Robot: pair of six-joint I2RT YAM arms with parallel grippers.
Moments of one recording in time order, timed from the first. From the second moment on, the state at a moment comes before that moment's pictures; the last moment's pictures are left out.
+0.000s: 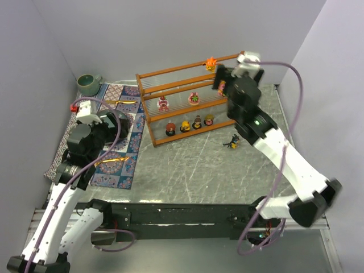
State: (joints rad) left arm -0.24 0.70 0.84 -0.31 -0.08 -0.42; right arm 0.60 1.30 1.43 -0.09 0.73 0.03
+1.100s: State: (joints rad) left arm -0.30 0.59 0.76 -0.27 -0.10 -0.41; right arm -0.22 1.12 0.36 0.30 -0.33 0.53
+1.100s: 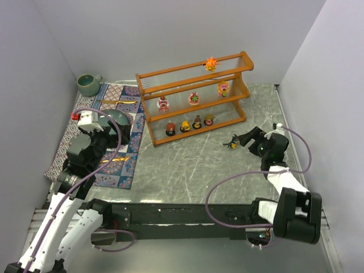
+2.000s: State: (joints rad) left arm -0.31 0.58 0.76 -0.27 -0.10 -0.41; right arm -0.10 1.41 0.61 0.20 -0.51 0.39
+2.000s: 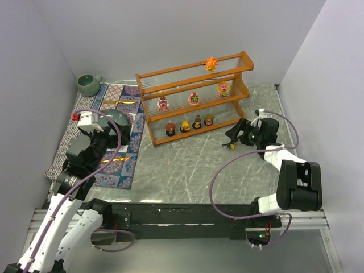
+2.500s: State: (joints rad) left arm -0.31 0.58 0.76 -0.27 -0.10 -0.41; right arm 0.11 1.32 0.60 0.10 -0.35 0.40
